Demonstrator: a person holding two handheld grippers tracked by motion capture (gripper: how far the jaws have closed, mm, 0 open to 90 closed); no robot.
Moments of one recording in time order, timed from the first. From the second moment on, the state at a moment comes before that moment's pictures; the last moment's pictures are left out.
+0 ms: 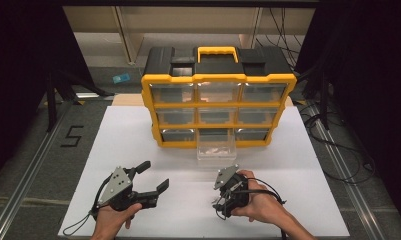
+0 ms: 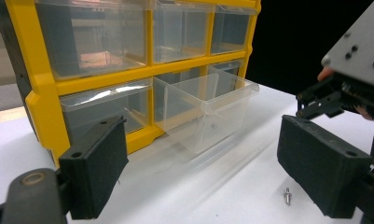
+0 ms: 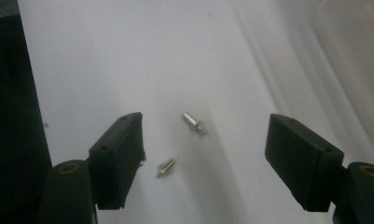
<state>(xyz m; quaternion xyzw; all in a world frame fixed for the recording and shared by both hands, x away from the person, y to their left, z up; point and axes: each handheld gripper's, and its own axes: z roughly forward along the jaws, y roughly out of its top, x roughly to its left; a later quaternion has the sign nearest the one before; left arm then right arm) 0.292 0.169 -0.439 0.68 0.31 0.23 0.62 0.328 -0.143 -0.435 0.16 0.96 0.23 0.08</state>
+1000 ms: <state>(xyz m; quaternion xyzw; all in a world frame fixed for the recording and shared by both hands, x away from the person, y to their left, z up) 0.291 0.168 -0.439 0.68 0.32 0.23 0.62 0.323 -0.138 -0.461 0.15 0.98 0.16 0.02</state>
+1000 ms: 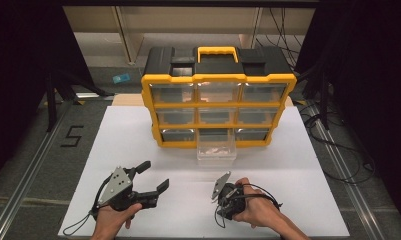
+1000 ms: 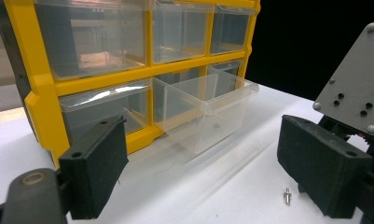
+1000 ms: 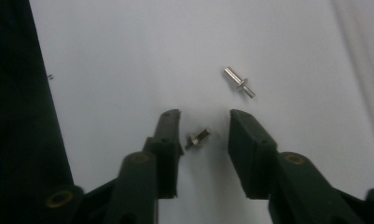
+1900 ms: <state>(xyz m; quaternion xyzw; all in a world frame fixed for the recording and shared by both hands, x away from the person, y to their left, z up) 0.292 0.167 -0.439 0.68 0.31 0.23 0.62 0.328 -0.140 -0.441 0.13 0.97 0.18 0.04</state>
